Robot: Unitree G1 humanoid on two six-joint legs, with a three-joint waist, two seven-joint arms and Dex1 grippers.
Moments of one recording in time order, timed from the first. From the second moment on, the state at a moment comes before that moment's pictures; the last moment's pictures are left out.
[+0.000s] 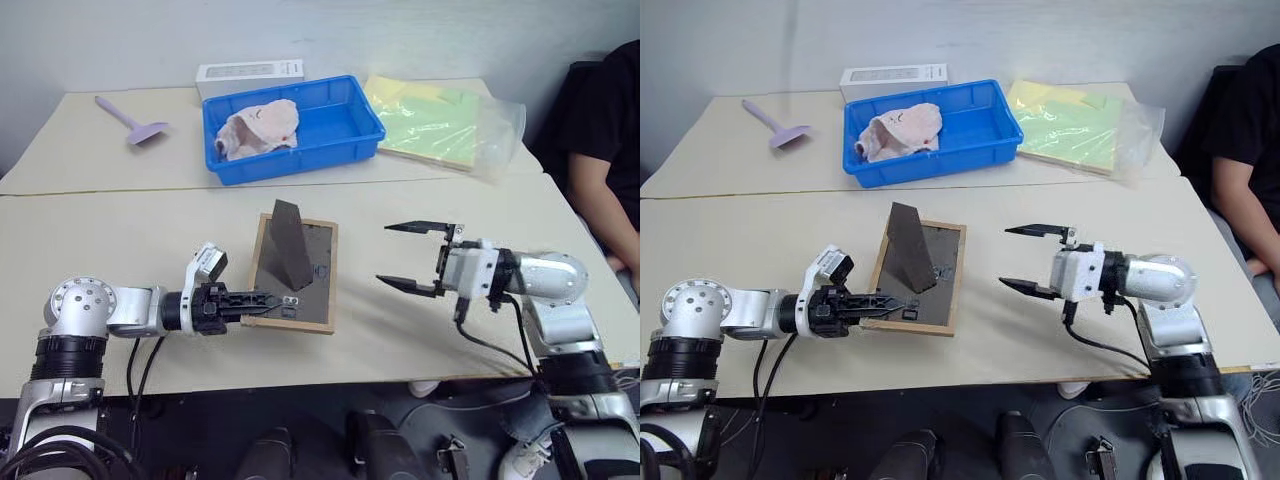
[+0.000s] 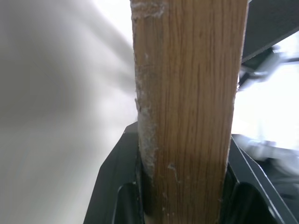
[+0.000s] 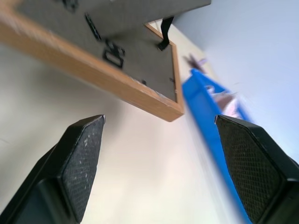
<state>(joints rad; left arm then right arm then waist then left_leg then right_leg) -0.54 0.74 0.08 0.31 -1.52 1.61 -0.53 -0.51 -0.58 0.02 0.18 0.03 -0.69 1.08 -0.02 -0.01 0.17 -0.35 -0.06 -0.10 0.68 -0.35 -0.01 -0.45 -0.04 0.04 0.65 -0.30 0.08</state>
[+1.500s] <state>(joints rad) -0.10 0.98 0.39 -0.07 -1.11 0.59 -0.71 -0.60 -0.44 0.28 0.35 0.29 -0.51 0.76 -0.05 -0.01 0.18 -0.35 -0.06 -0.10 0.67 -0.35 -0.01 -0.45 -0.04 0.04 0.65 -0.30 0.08</state>
